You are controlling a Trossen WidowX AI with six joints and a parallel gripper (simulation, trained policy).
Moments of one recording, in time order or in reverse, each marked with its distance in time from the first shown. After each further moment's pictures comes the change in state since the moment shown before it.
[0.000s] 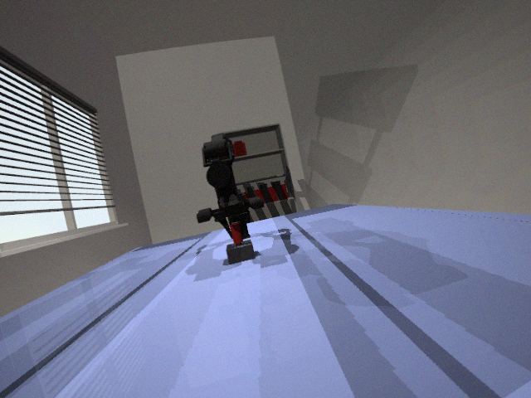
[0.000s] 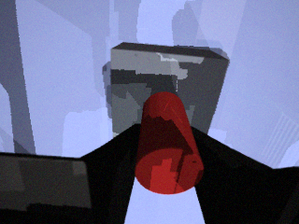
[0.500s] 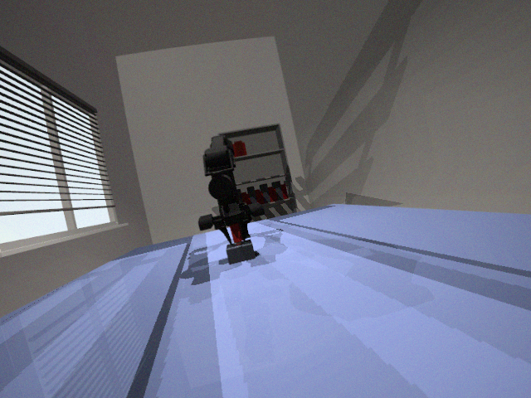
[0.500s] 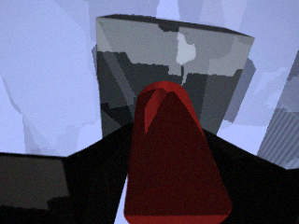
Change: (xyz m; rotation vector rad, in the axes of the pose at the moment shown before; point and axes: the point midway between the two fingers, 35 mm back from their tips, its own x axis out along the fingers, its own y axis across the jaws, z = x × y) arm 0.014 -0.002 -0.010 -0.026 0.052 -0.006
